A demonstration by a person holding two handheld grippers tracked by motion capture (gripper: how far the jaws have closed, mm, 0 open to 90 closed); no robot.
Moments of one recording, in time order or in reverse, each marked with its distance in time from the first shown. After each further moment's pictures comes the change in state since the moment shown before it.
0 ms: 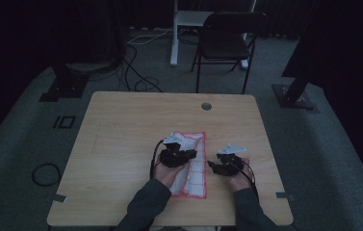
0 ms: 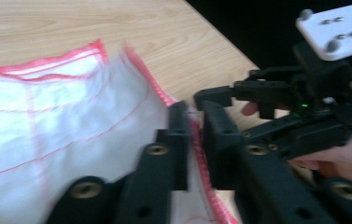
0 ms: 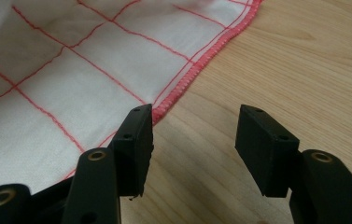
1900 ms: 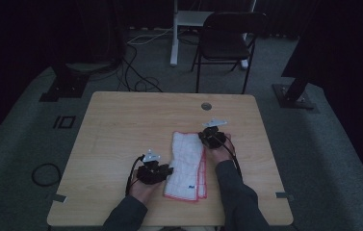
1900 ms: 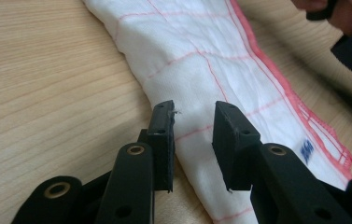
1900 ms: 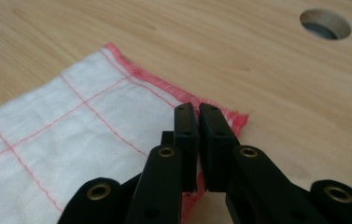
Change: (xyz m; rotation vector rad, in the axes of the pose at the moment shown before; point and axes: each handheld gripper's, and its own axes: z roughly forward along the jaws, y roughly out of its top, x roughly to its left) left arm 0.028 -0.065 -0.048 0.102 0.189 0.015; right arm -0.012 0.089 0.062 -0.023 -0.073 0.015
